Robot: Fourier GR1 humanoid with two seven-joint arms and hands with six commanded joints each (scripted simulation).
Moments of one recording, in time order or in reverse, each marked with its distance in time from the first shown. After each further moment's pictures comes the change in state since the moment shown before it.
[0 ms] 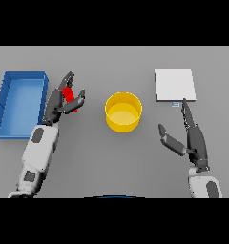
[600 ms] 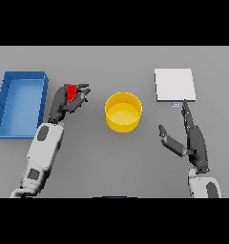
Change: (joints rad) left arm -0.027 -0.024 -0.017 0.011 -0.023 0.039 0.012; right arm 0.008 0.007 0.001 0.000 -0.002 -0.001 0.008
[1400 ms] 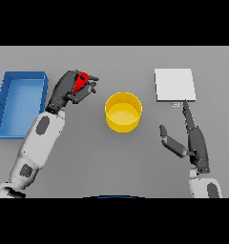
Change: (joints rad) left arm -0.054 0.133 -0.254 -0.235 -0.154 -0.010 0.235; right arm 0.009 -0.017 0.008 -0.015 0.038 -0.009 -0.004
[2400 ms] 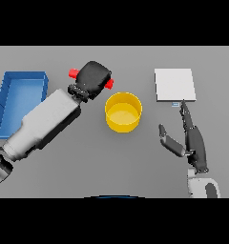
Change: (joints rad) left arm -0.360 0.166 -0.546 0.112 -0.519 -0.233 0.156; right arm 0.001 0.029 -0.001 -0.005 -0.041 0.013 0.005
